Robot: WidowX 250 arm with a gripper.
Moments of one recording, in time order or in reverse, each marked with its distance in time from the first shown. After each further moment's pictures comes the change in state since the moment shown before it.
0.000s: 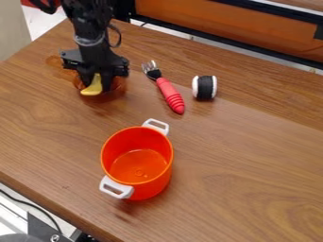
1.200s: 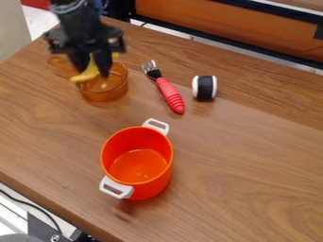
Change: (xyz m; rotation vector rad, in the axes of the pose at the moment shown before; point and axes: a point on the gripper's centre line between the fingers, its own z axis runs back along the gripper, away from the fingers) arm -0.043 -0.016 0.089 -0.197 0.066 -0.028
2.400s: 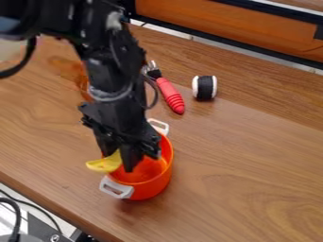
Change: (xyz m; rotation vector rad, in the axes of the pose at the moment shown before) arm -0.102 -0.059 -0.023 0.037 0.157 -0.350
